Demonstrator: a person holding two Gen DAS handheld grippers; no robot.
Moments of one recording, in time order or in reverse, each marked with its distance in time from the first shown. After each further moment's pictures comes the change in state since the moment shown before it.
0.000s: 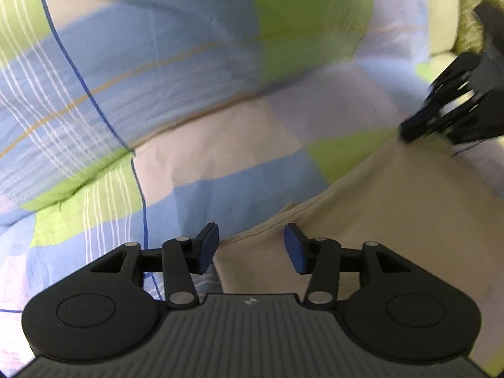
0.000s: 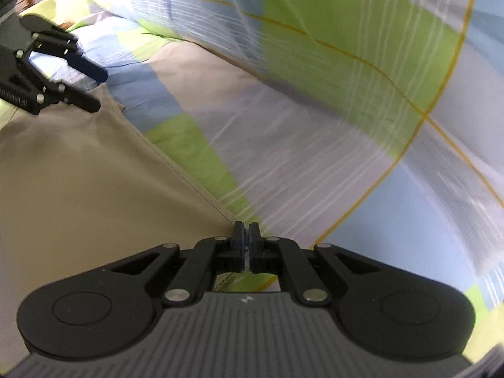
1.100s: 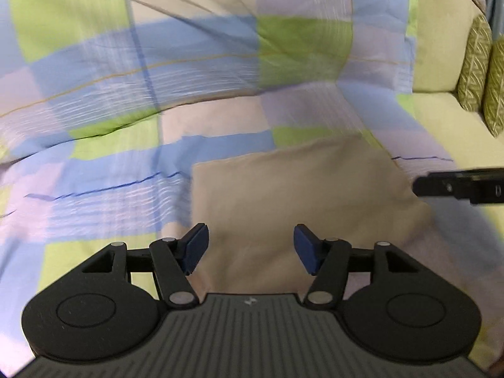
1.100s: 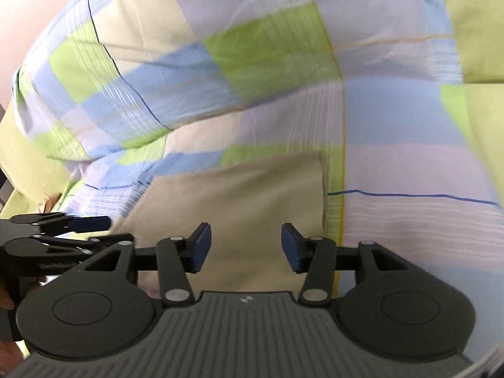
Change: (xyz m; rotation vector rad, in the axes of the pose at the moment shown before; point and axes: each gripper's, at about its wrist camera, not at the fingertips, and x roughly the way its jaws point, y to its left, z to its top) left arm -0.137 -0.052 -0.067 -0.201 -0.044 0.038; right arm -0.118 0.085 -0.084 0.689 -0.253 0.019
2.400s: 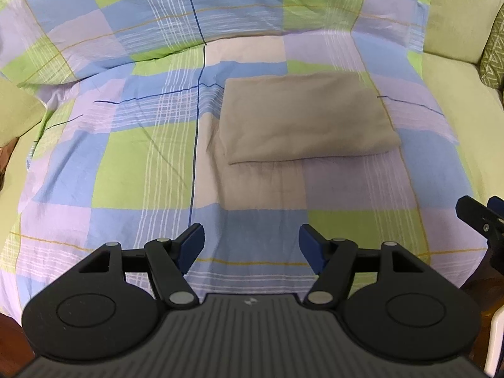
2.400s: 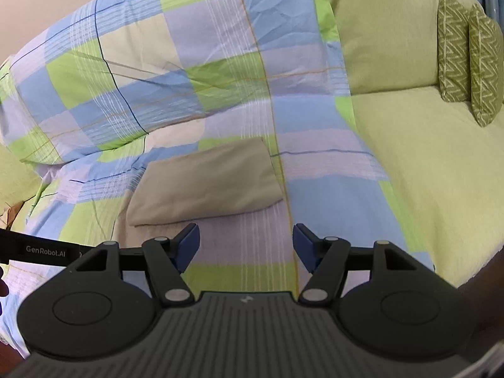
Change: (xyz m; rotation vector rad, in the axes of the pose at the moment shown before) left arm -0.096 -0.046 -0.032 -0.102 0.269 0.125; right arm -0.156 0.104 -0.076 0.073 -0.066 -0.326
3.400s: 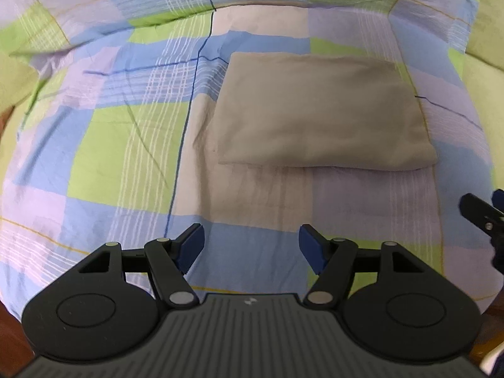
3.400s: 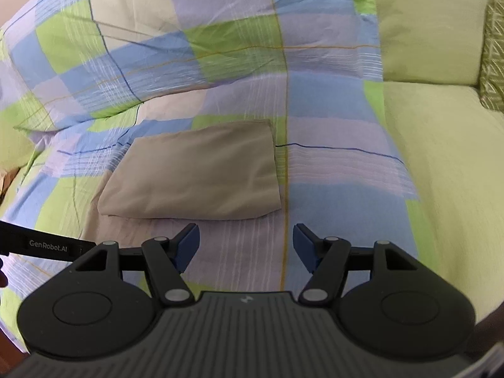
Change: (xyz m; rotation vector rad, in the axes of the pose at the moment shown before) left arm 0.066 0.004 0.029 -0.152 0.118 0.013; right arm 0.091 -0.018 0.038 -0.169 0.129 0.074
